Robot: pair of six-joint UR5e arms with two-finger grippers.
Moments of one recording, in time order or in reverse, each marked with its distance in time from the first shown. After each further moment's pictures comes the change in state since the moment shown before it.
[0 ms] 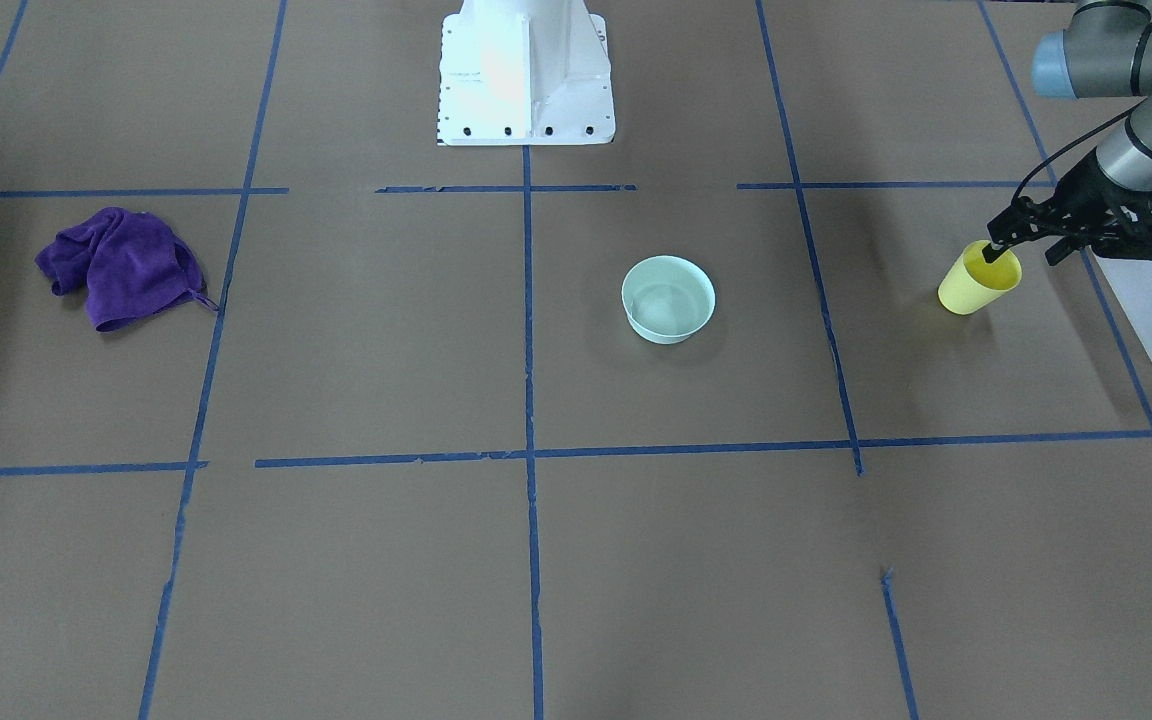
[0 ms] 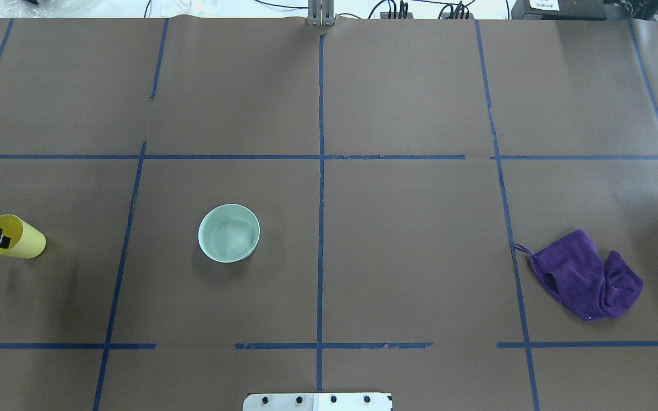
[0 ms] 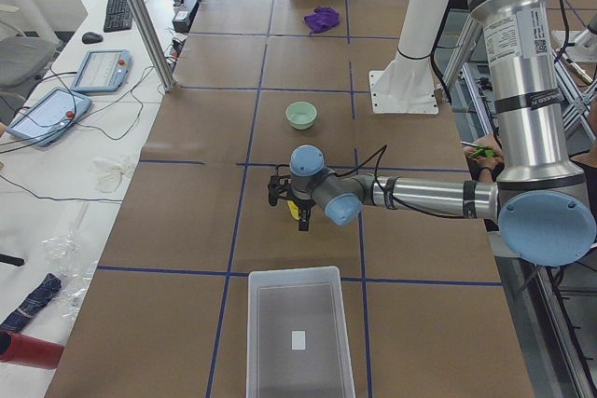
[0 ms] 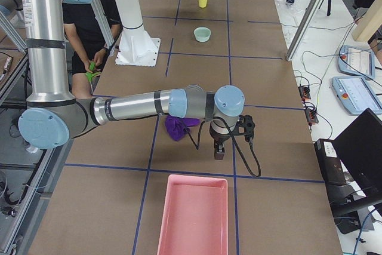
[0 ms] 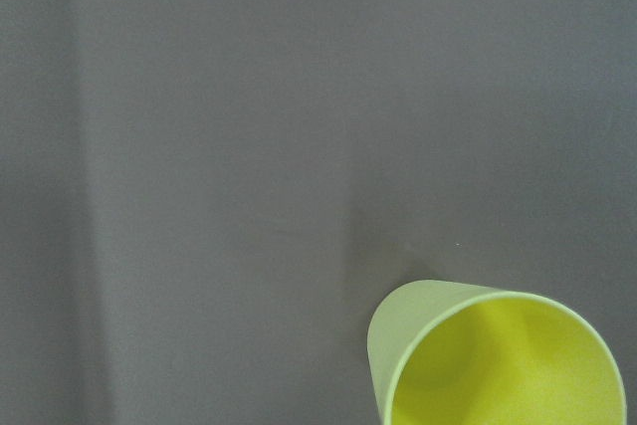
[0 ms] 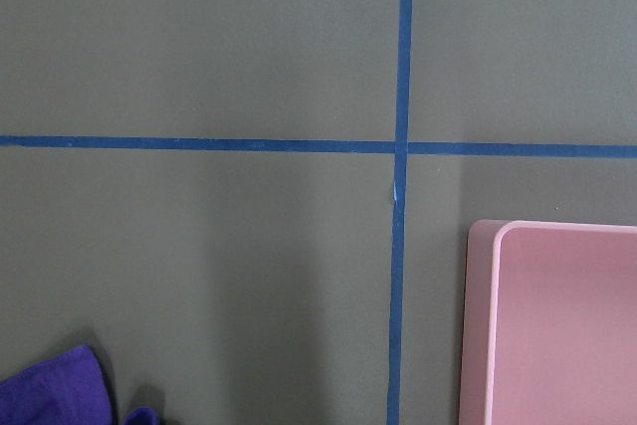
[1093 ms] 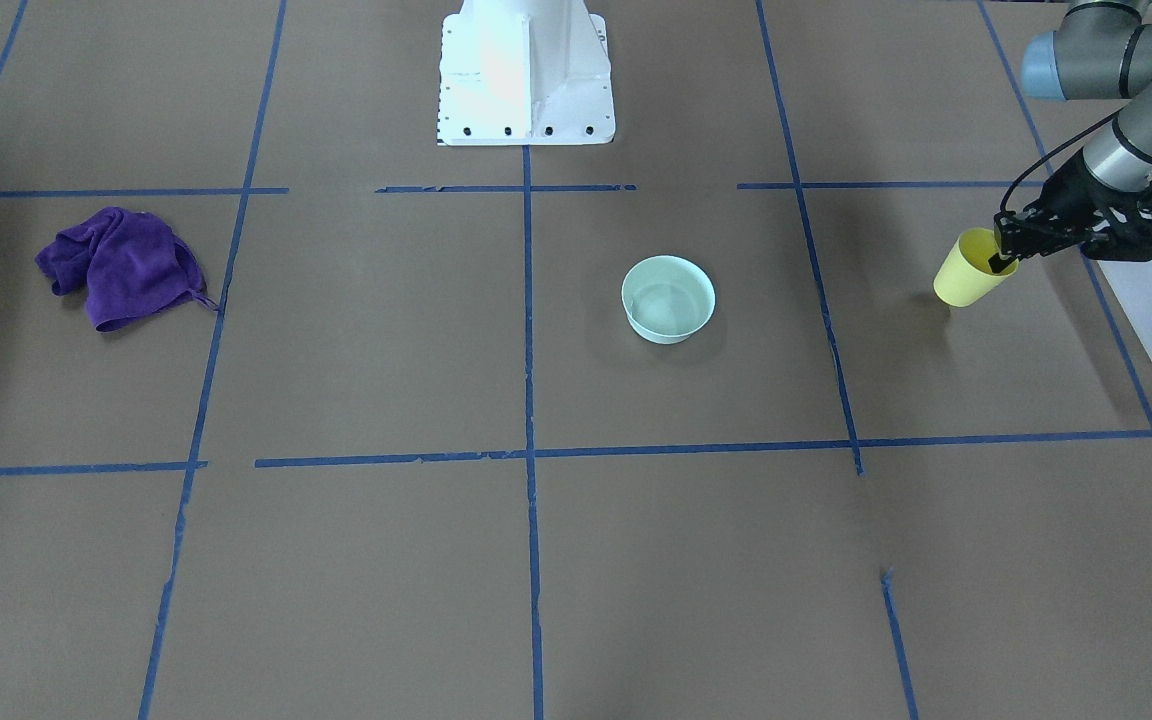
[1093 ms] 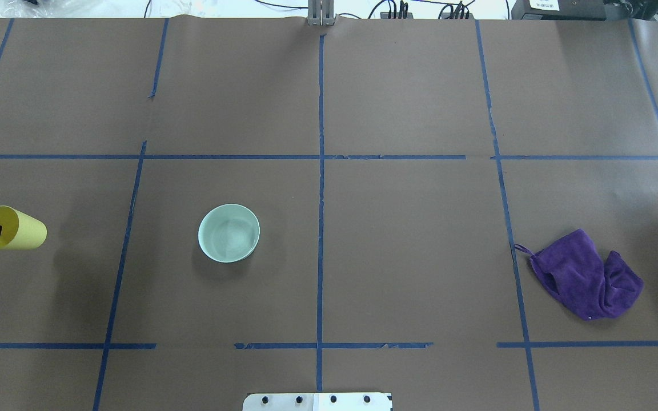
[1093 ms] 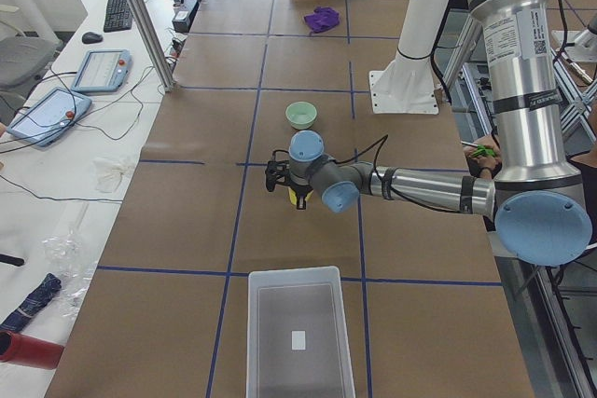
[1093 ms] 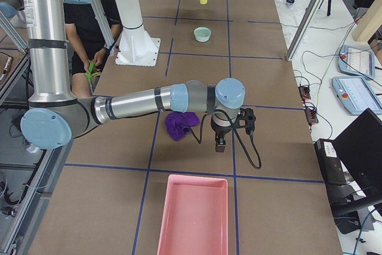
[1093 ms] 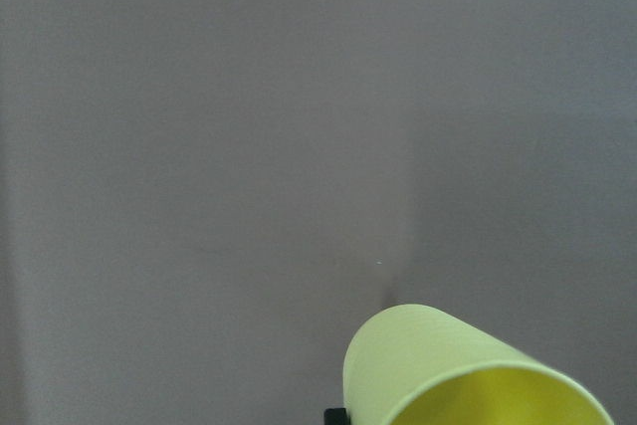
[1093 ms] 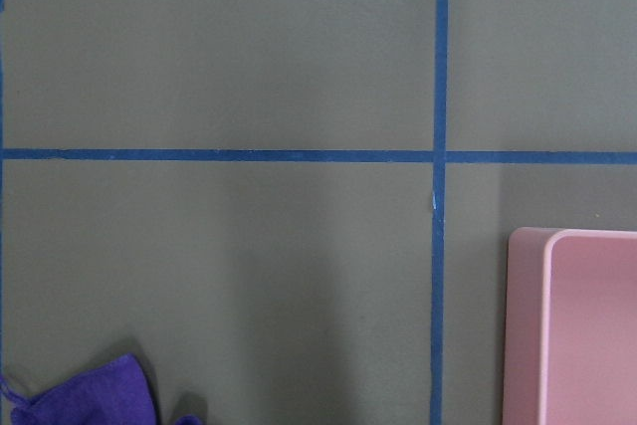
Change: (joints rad) left arm -0.038 0.007 -0.118 0.033 -0.009 -0.044; right arm -0.042 -0.001 0.047 0.017 0.021 0.087
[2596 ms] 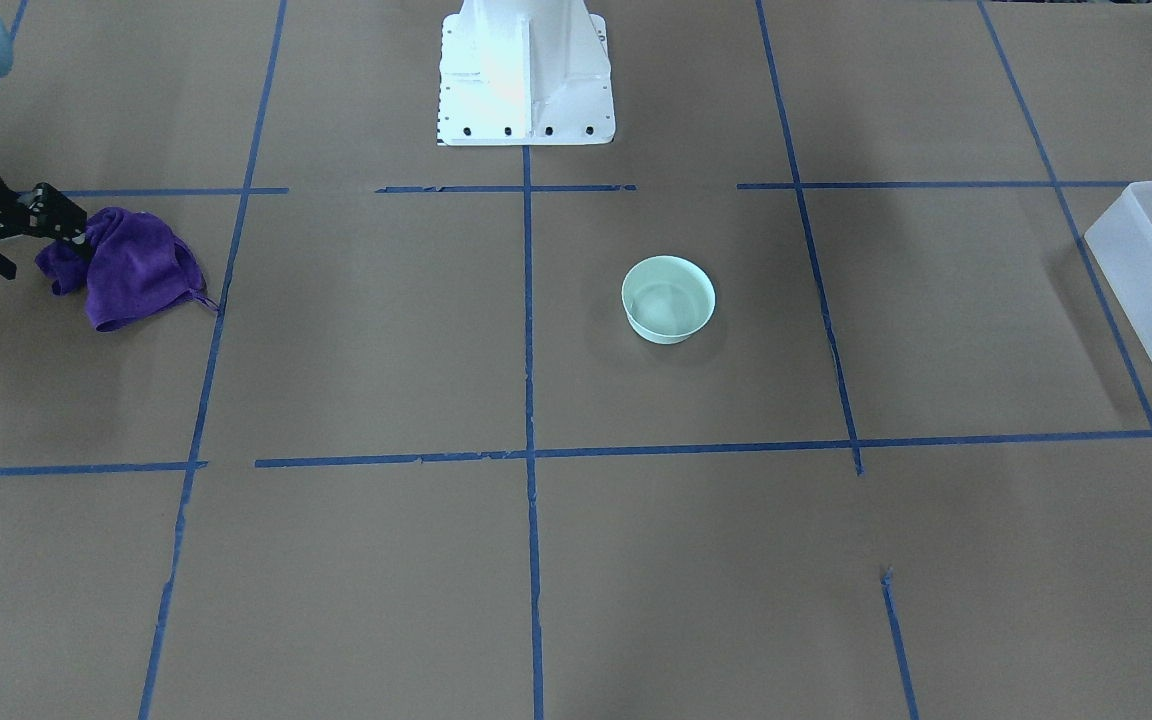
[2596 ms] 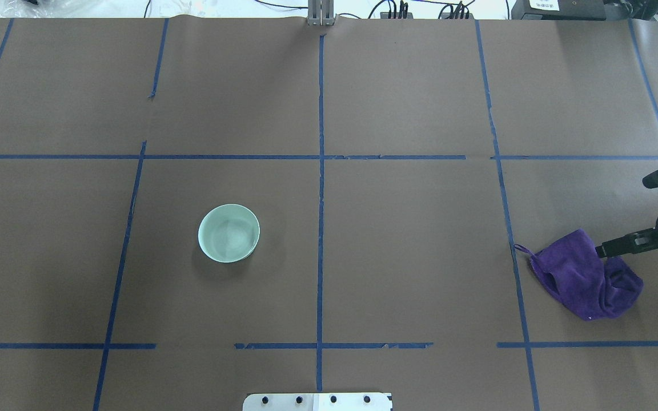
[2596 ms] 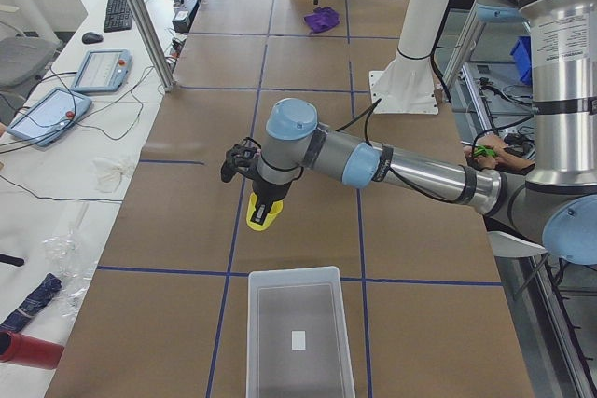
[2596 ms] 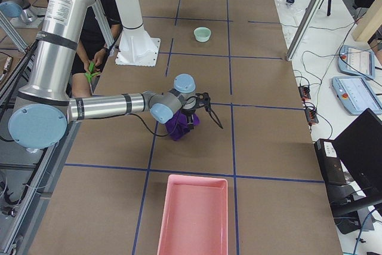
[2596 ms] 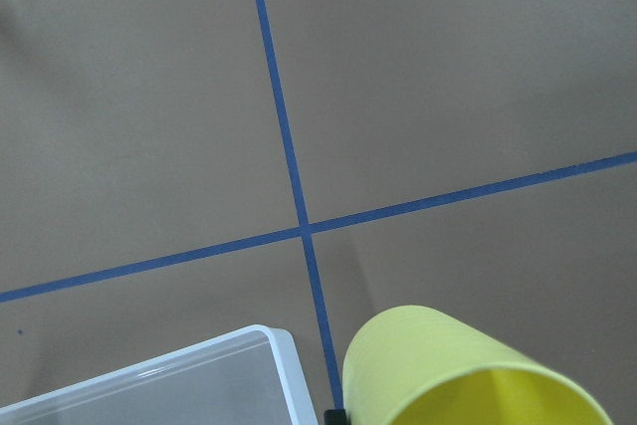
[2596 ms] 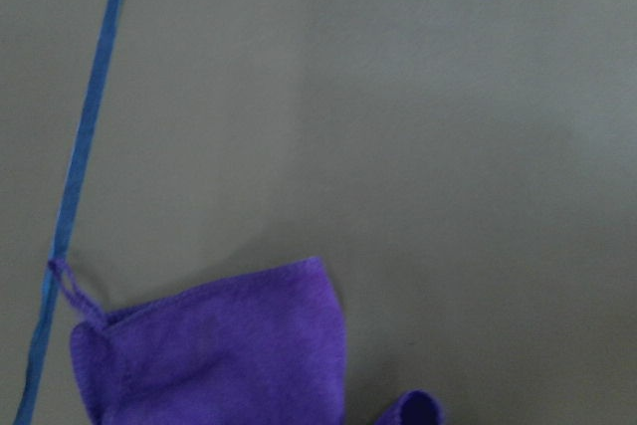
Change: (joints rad) left arm -0.569 -0.077 -0.107 0.532 0.037 0.853; right arm -0.712 -0.308 0.081 0.911 -0.277 0.713
